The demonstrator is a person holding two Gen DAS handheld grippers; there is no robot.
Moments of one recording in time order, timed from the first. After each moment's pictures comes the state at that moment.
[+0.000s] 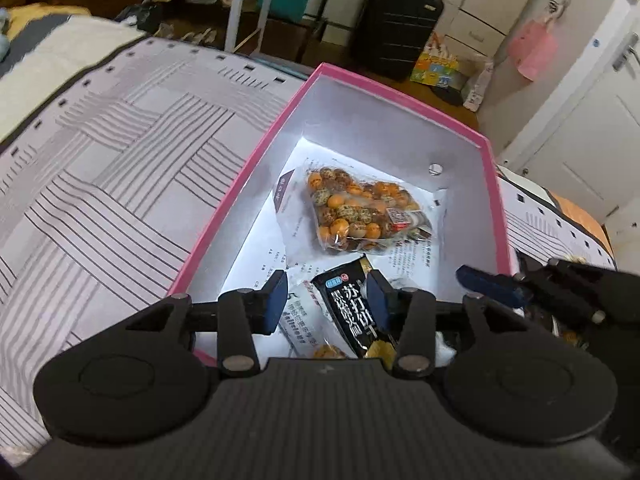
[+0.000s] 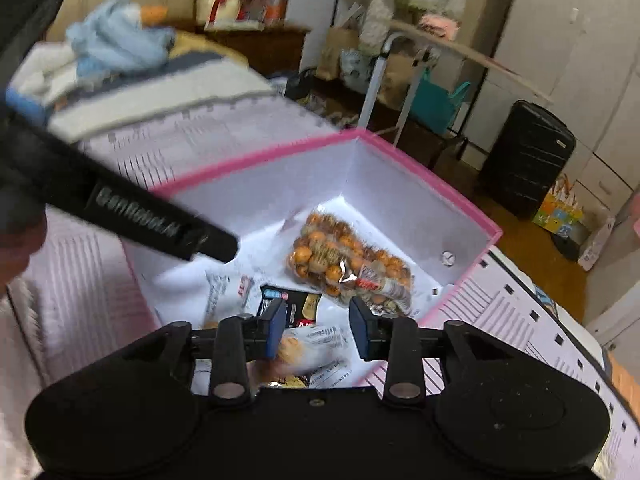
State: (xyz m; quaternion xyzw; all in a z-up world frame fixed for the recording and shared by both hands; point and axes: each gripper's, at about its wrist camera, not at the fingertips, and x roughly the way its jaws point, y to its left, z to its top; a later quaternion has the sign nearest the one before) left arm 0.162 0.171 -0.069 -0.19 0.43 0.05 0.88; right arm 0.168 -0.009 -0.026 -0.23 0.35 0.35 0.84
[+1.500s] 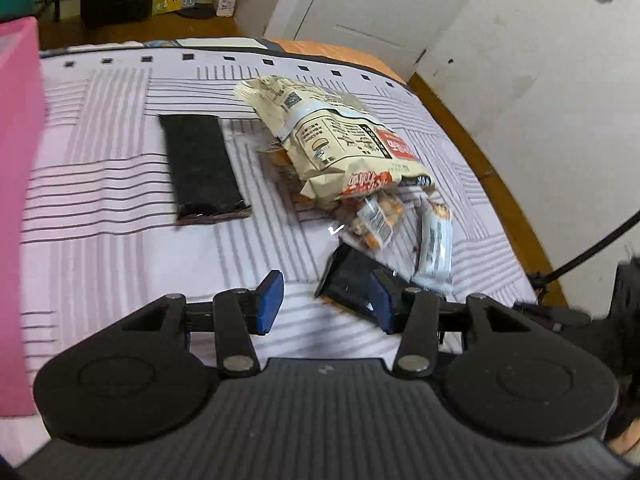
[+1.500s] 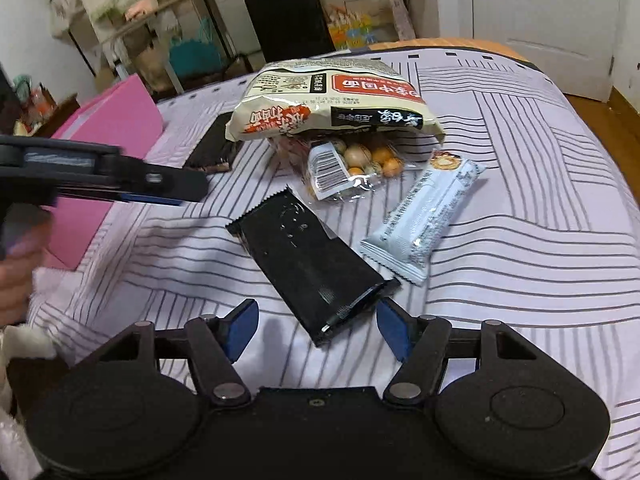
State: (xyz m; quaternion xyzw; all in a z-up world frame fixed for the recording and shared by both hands) left arm 0.180 -0.118 -0.113 -0.10 0.47 -0.29 0.83; right arm 0.084 -0.344 -0.119 0.07 0.46 0.10 0.88
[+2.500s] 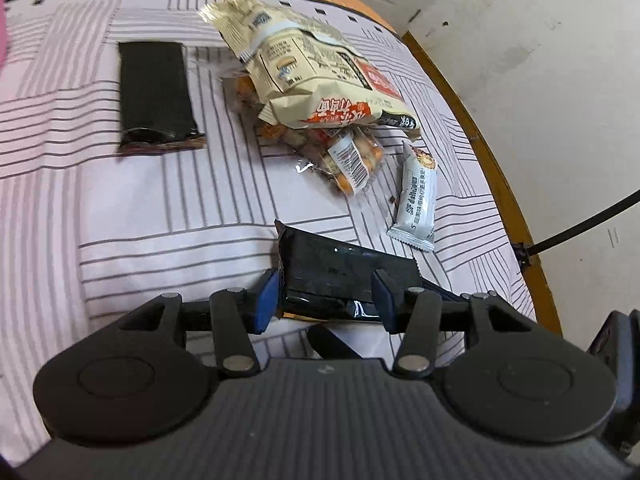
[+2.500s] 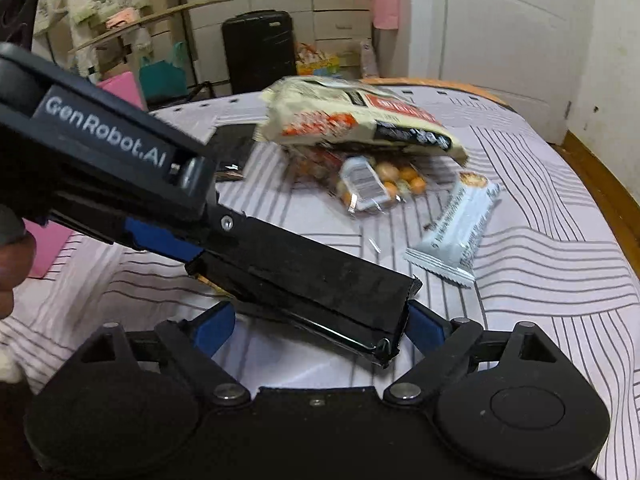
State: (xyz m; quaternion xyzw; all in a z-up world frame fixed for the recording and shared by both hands) left arm 0.168 -0.144 -0.133 -0.11 0.53 -0.30 0.78; right arm 0.067 -0.275 -0.128 0.01 0.40 0.02 0.91
